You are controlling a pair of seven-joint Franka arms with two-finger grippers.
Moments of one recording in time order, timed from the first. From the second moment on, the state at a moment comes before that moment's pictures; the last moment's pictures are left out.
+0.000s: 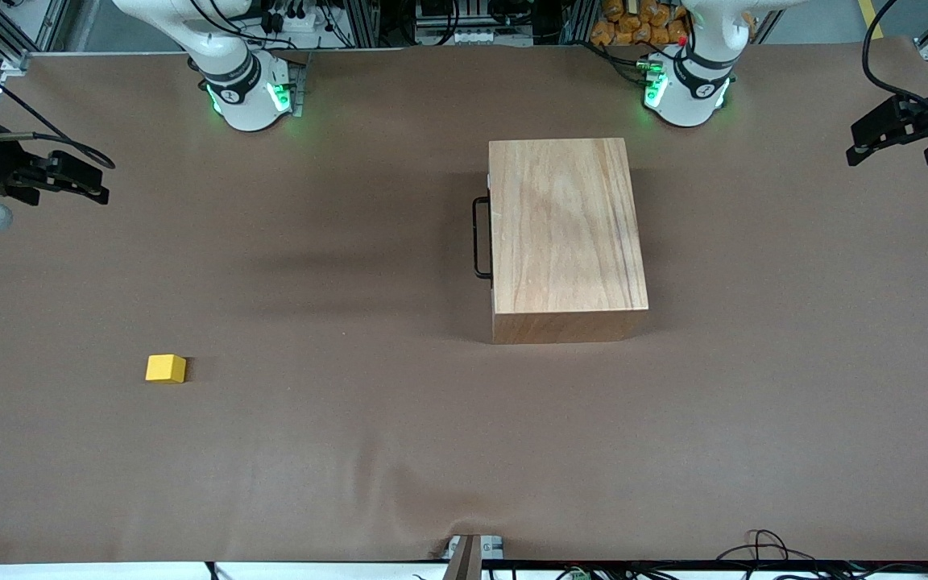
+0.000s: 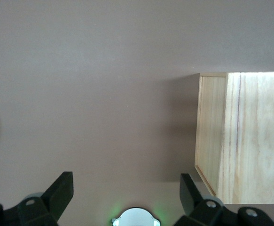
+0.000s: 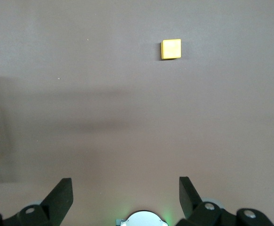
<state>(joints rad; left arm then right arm) 0.06 -0.09 -0.08 -1.55 0.00 1.41 -0.03 0.00 0.01 0.02 -1.53 0.02 1.40 0.03</state>
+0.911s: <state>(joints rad) 0.02 -0.02 -0.11 -1.48 0.00 1.41 -0.05 0.00 0.03 0.02 -1.54 0.02 1.40 0.03</state>
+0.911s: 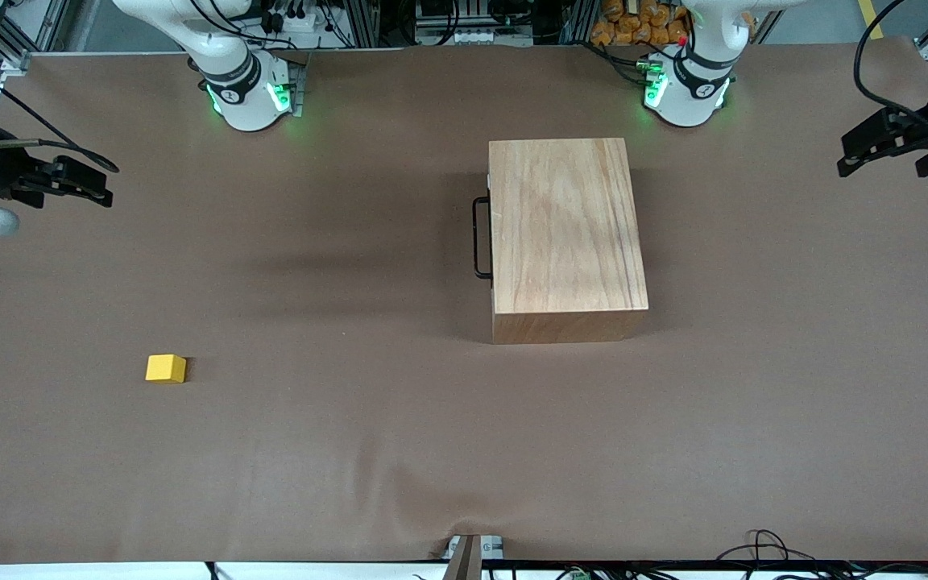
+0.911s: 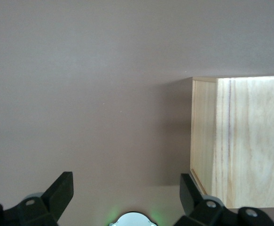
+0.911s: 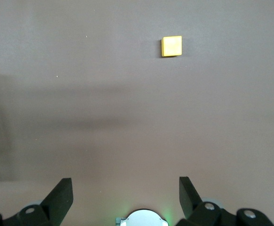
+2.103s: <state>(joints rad) -0.76 0.43 -0.13 -1.17 -0.01 1.63 -0.97 0.00 0.09 0.01 -1.56 0.02 1.47 0.03</state>
